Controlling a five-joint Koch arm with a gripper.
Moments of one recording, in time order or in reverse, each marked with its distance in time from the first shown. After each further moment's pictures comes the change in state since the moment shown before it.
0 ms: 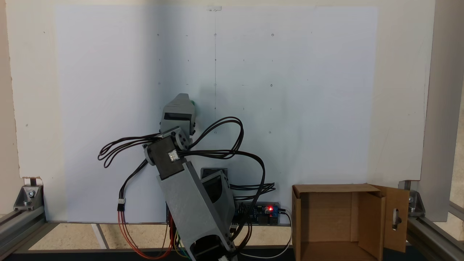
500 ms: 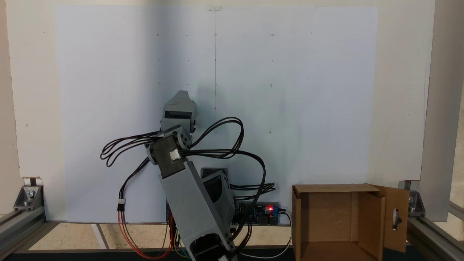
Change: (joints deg) arm 0.0 -0.8 3.1 -6.2 0.0
